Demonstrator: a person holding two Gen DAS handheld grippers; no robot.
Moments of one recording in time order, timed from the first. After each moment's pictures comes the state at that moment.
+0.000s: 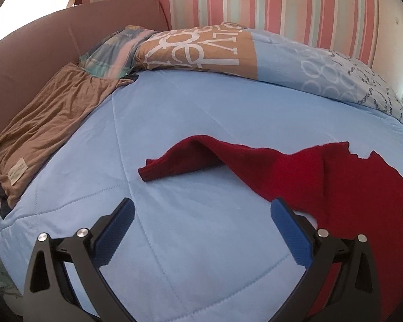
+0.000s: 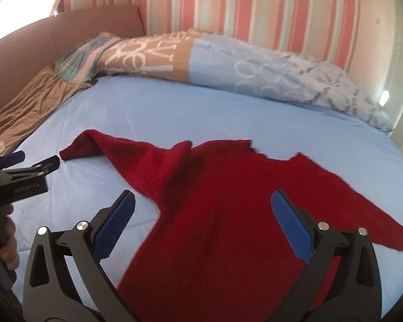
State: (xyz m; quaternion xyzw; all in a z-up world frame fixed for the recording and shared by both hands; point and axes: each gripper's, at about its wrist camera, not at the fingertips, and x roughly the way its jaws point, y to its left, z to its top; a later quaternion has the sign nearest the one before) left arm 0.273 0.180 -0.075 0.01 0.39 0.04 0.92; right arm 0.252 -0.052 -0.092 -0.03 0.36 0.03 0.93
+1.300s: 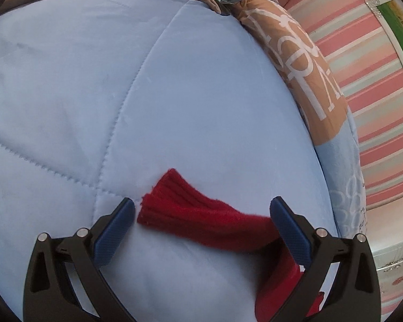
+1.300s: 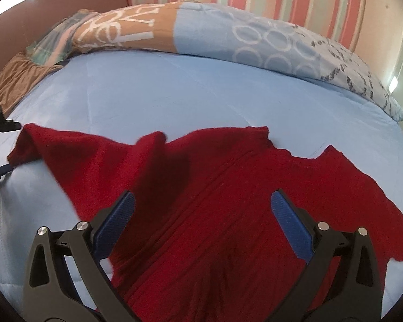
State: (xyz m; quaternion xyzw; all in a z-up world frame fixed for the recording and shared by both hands) left arm 0.405 0.329 -0.179 -0.42 0.42 0.11 0.80; right arm 0.368 -0.063 -0.177 -0.03 0.41 0.00 0.91
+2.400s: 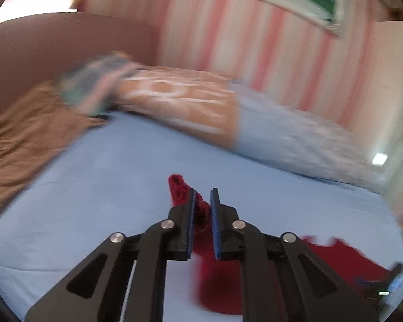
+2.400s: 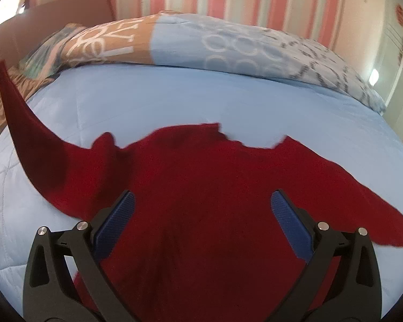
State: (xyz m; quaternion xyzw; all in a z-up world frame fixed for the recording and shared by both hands) left arm 0.368 0.192 0.024 -0.12 0.29 -0.06 0.95; right arm 0.309 -0.116 -0.147 -0.02 0.39 -0.05 0.92
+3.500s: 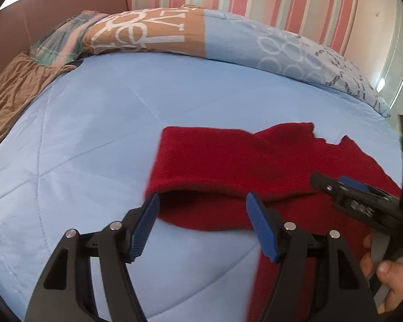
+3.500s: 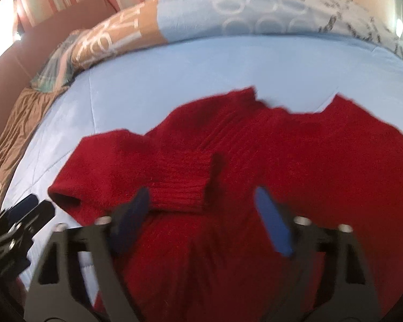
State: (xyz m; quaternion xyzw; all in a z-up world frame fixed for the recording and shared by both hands) left arm 0.329 0.100 -0.134 -0.02 0.42 -0.06 0.91; right arm 0.367 -0.112 -0.197 0.10 0.45 0.05 0.88
